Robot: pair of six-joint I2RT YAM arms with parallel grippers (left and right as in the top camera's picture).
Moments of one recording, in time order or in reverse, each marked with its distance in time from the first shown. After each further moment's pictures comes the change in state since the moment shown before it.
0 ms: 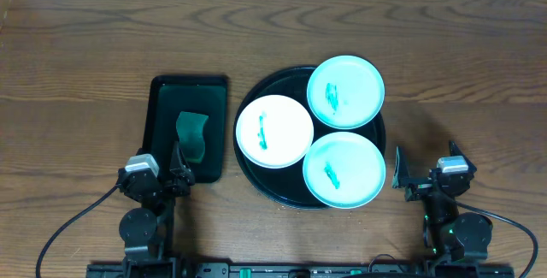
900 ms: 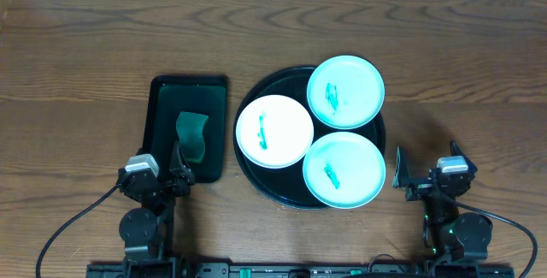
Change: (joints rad) left arm 0.000 0.000 0.000 0.000 0.000 0.000; right arm 0.000 0.000 0.000 -0.001 0.014 -0.014
